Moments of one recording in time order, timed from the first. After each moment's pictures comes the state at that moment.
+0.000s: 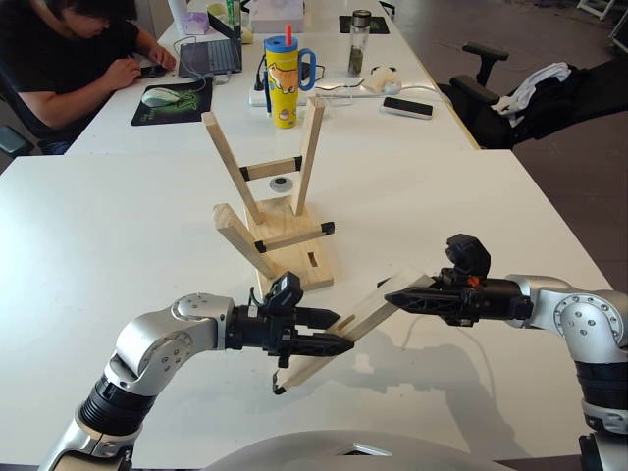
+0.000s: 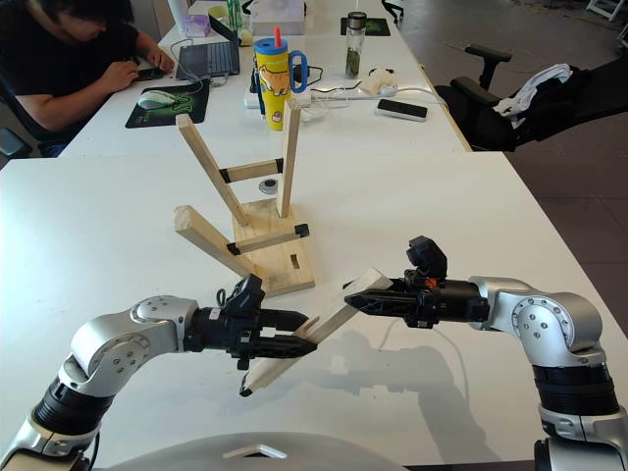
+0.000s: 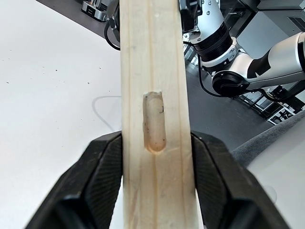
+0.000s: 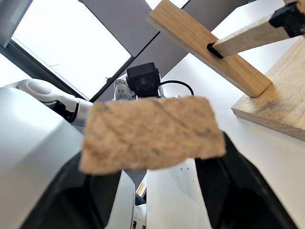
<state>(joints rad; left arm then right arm) -0.13 0.56 -0.28 -0.46 -0.82 0.84 -0.90 -0.15 -0.76 -0.10 -0.22 1.06 1.07 1.20</state>
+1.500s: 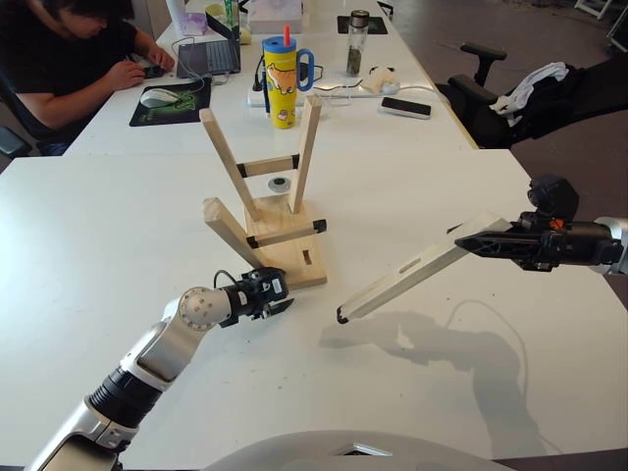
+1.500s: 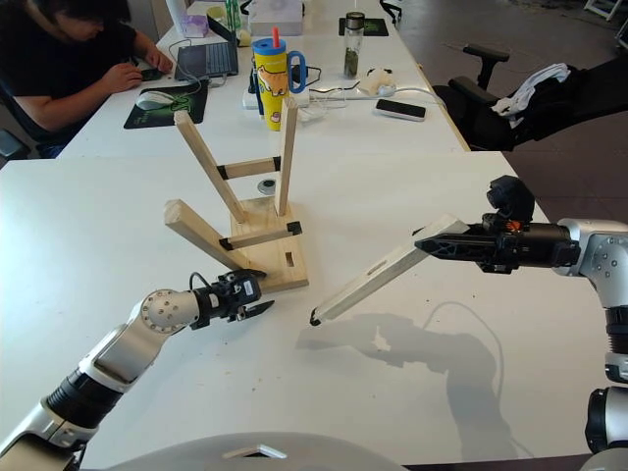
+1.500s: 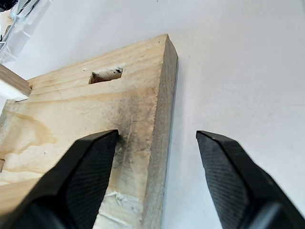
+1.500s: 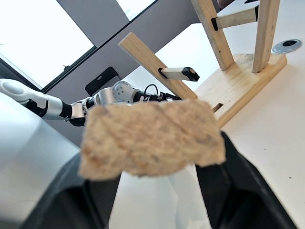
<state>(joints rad) -0.15 0.66 -0.46 -0.19 0.16 0.28 -0.69 -0.42 -1.02 -0.11 0.17 0.84 0.96 1.51</state>
